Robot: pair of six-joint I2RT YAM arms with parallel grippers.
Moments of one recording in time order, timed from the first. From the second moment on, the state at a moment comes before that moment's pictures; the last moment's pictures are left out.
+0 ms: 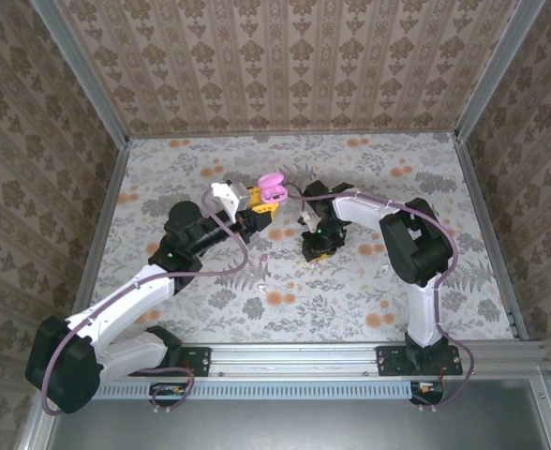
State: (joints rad) left arm -0.63 1.07 0.65 0.49 0.47 -0.04; right arm 0.50 2.01 1.36 -0.91 -0.31 0.16
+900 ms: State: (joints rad) left arm -0.63 1.11 0.65 0.49 0.47 -0.04; right arm 0.41 1.75 1.10 -0.70 -0.28 0.50
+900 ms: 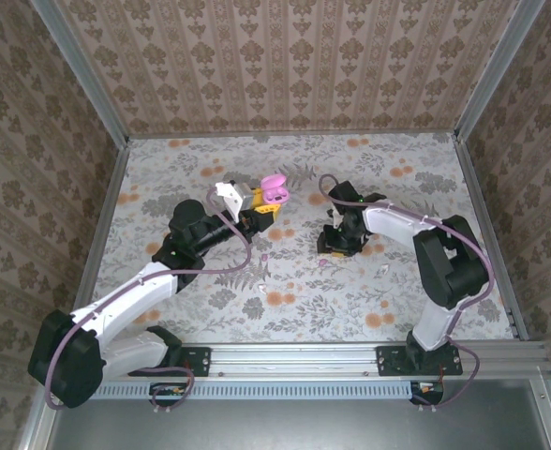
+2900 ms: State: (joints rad) left arm -0.63 1.10 0.65 0.49 0.46 -0.04; right arm 0.49 1.85 1.17 -0.76 -0.19 0.47
